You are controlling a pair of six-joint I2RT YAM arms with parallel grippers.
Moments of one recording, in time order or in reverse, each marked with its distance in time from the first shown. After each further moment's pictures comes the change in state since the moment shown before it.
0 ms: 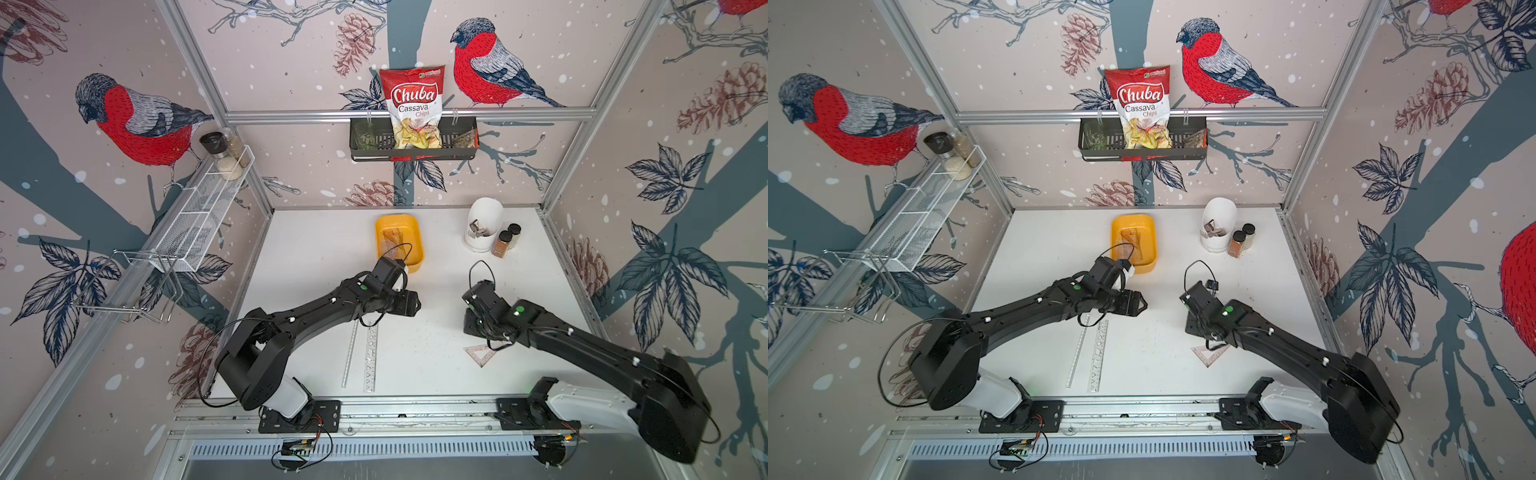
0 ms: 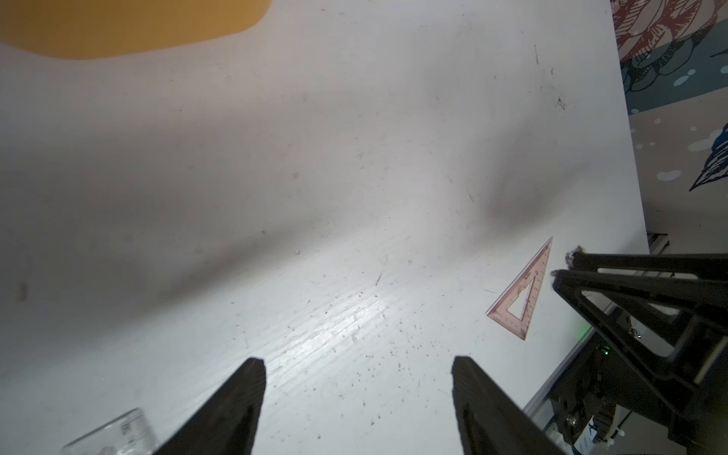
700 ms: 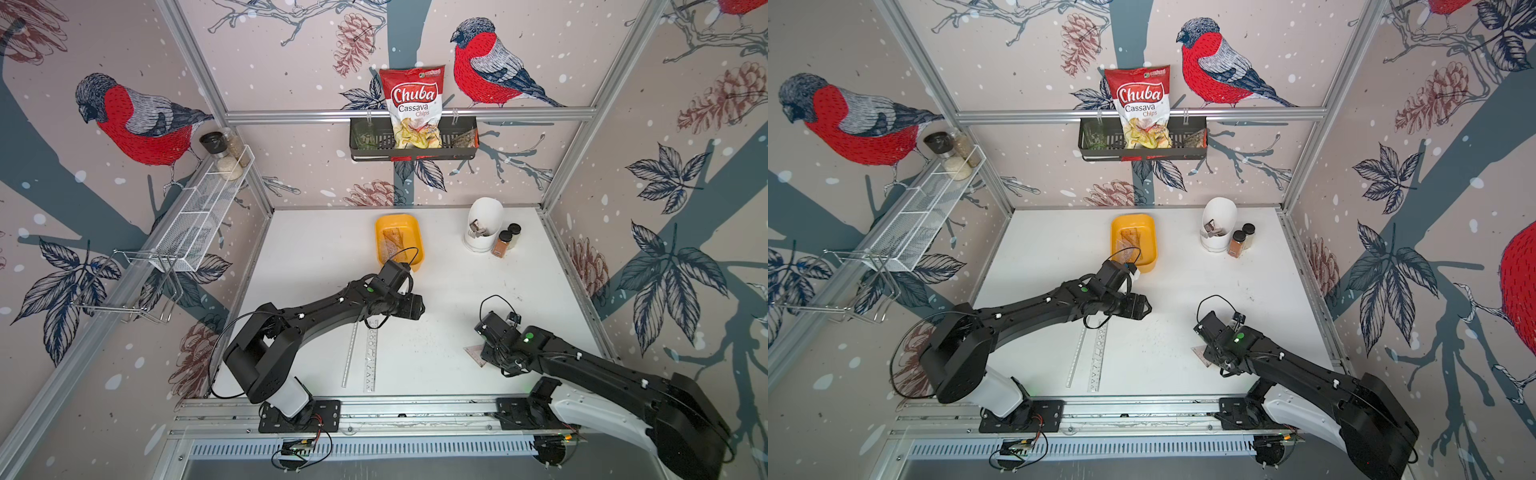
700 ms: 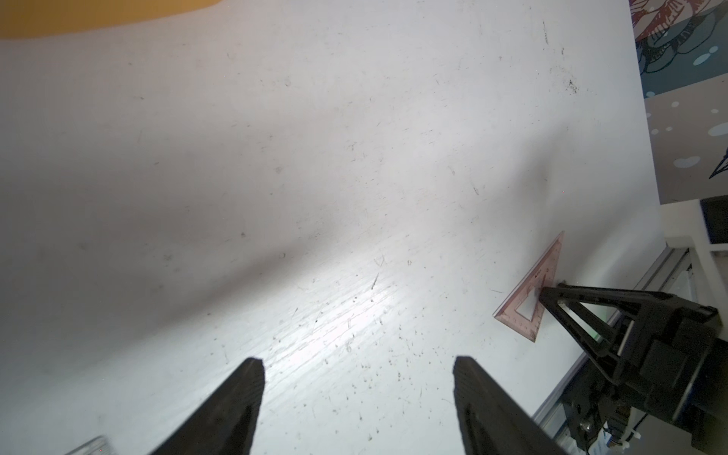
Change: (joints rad) left arm -0.014 0.029 -0.007 0.027 -0.008 0.000; right arm -0.002 -0.077 -0.232 0.004 0.006 0.236
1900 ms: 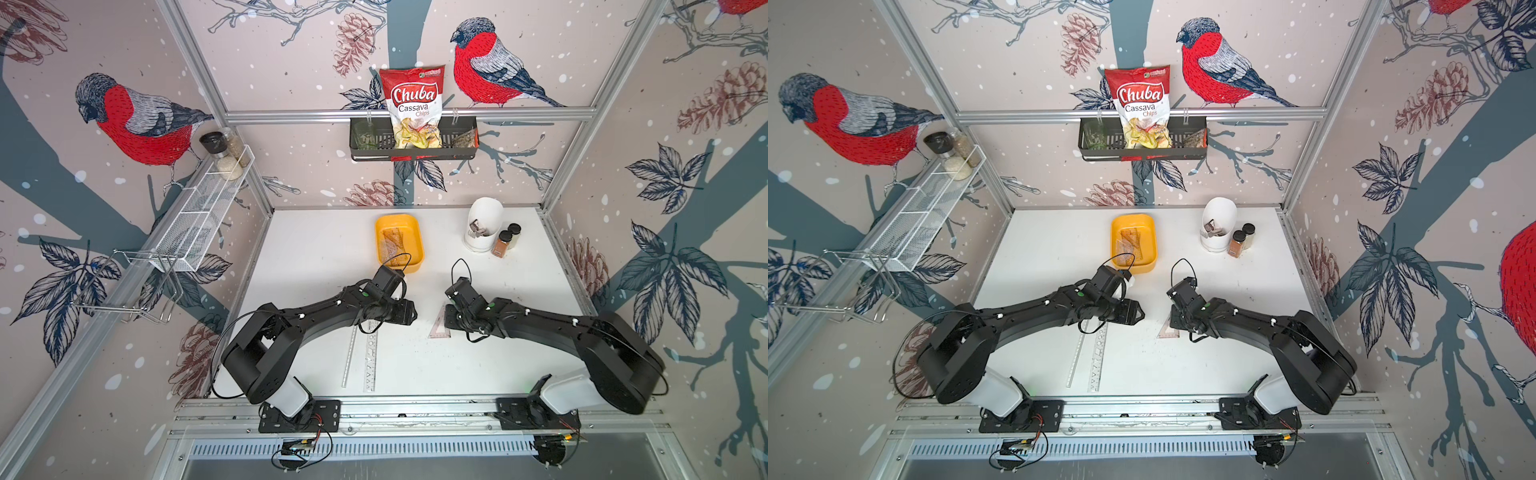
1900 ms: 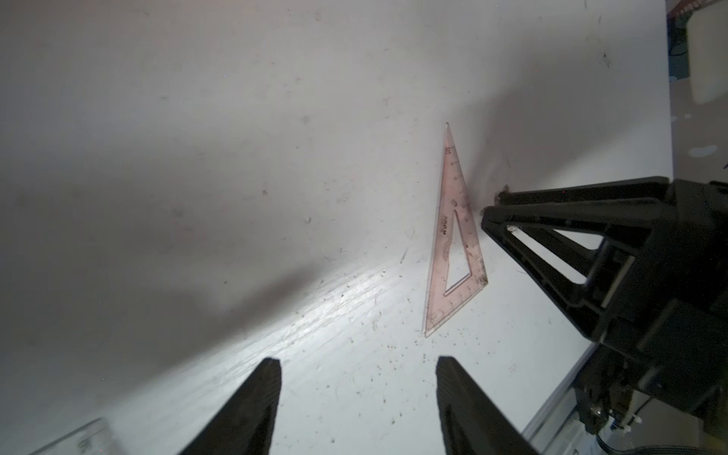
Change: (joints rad) left arm 0.035 0.012 -0.090 0.061 0.097 -0.006; right arm -0.035 0.407 0.218 0.483 -0.126 -0.443
